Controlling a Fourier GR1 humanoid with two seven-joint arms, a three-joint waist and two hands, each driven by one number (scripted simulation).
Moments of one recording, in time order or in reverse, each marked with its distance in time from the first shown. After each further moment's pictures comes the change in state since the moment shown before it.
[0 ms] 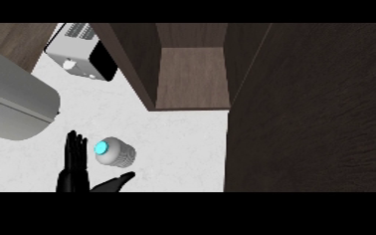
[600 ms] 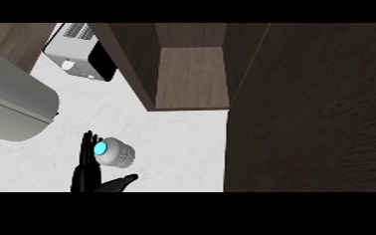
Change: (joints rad) left arm -0.184 0.020 0.096 0.445 0.100 -0.237 -0.233; right arm 0.104 -0.003 0.019 -0.001 0.020 0.040 -0.085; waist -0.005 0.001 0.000
